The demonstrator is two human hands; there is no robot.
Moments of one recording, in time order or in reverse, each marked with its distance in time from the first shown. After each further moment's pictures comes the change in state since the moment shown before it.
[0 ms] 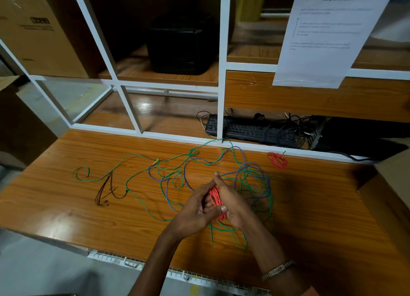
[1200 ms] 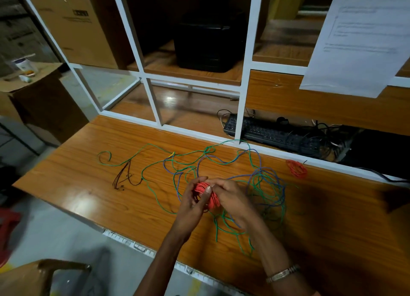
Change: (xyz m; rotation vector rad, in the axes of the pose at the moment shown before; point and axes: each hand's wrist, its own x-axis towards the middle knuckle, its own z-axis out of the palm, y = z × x) left_hand -0.004 -0.034 0.003 -0.241 0.477 -0.065; right_hand 0.018 0.001 0.001 -0.301 -0.150 -0.377
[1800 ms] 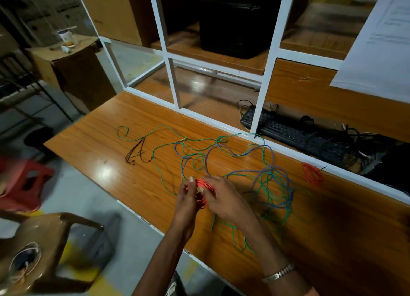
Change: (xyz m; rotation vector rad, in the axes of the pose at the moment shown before) left_hand -0.017 -0.015 0.030 -0.304 0.427 -0.264; right_hand 0.002 0.018 -0.010 -0.788 -0.210 -0.343
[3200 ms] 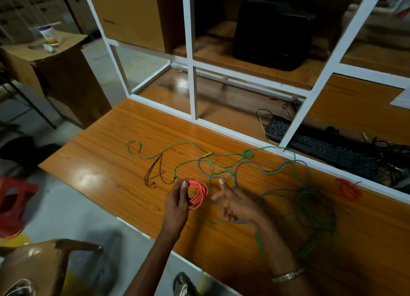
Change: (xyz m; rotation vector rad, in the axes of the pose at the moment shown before) left_hand 0.138 0.071 -0.148 0.394 -0.100 0.355; right_hand 0.119 -0.059 0.065 0.645 -0.131 0.569
